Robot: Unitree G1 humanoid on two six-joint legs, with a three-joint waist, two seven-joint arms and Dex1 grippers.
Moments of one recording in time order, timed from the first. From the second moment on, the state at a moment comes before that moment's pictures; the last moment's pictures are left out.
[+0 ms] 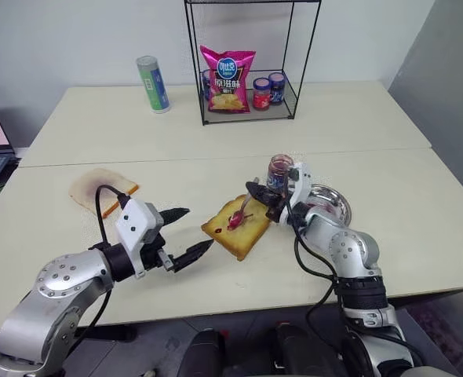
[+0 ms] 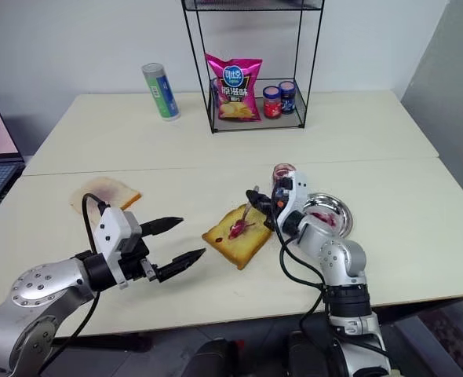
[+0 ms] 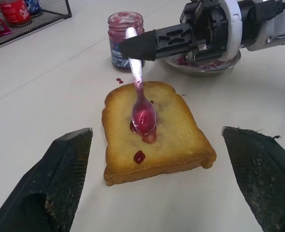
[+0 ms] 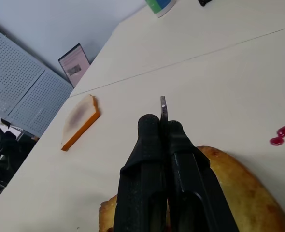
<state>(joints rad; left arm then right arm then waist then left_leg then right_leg) 0.07 0.70 0.22 -0.64 -0.55 0.60 -0.73 -0.50 -0.03 -0.06 0.00 0.63 0.79 0.28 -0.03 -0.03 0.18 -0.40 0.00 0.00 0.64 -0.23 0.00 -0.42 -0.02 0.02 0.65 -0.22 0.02</state>
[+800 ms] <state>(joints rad) -0.06 0.77 0.18 -0.61 -0.57 0.62 -0.80 -0.58 -0.05 -0.35 -0.11 1.08 1.04 0.13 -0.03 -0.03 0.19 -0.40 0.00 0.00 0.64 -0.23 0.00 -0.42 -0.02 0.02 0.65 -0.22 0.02</state>
